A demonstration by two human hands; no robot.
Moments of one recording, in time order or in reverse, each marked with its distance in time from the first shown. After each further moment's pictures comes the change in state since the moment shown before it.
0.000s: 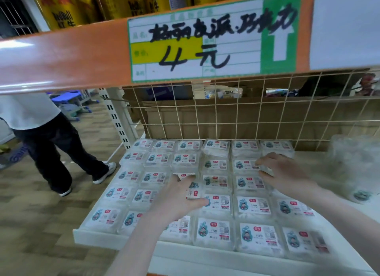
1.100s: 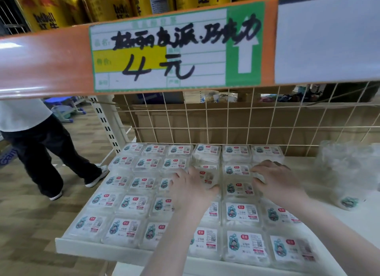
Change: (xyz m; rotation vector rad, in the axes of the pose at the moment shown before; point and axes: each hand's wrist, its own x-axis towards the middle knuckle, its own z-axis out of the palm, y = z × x) left_hand 0.040 0.067 0.025 0.116 0.273 -0.266; right_hand -0.005 0.004 0.001 -0.067 0.022 0.040
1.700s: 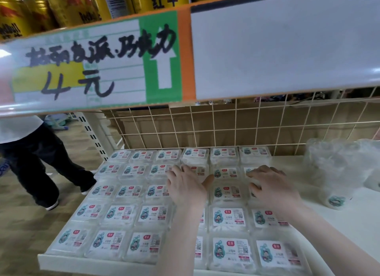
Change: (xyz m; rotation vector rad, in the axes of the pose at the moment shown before) left_hand 0.015 0.037 0.010 0.078 0.071 -0.065; right_hand -0.005 0.018 0.003 0.000 -0.033 0.055
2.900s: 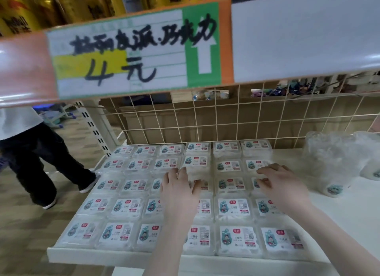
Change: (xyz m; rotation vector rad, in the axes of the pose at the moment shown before) left_hand -0.016 -0.054 0.021 -0.231 0.208 0.207; right_hand -0.025 -0.001 0.005 0.074 0.115 0.125
